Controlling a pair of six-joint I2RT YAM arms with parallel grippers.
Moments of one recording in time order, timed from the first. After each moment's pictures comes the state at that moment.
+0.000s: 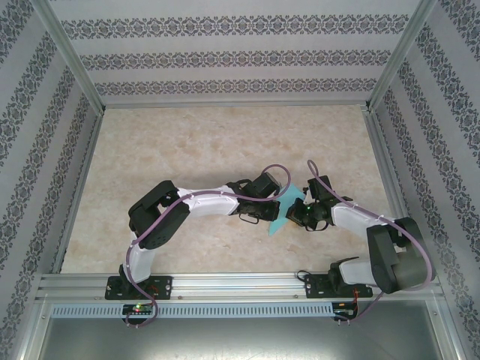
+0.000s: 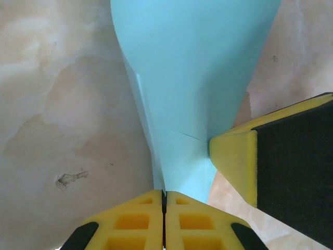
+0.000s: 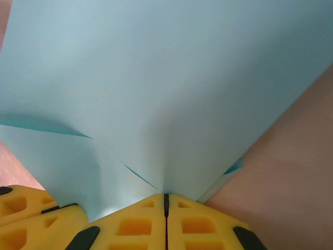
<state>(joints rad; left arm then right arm) -0.93 2.01 1.30 -0.28 0.20 -0.64 0.23 1.34 0.48 -0.30 -0.45 0.73</state>
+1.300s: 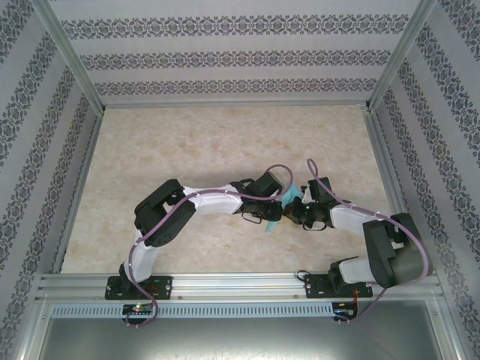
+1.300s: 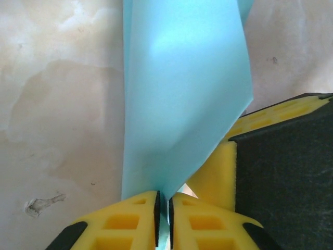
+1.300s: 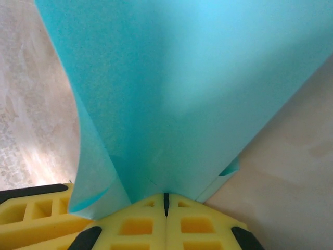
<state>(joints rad) -0.93 2.06 1.34 -0.27 0.24 -0.65 0.23 1.37 0.43 -0.12 -0.52 0.78</state>
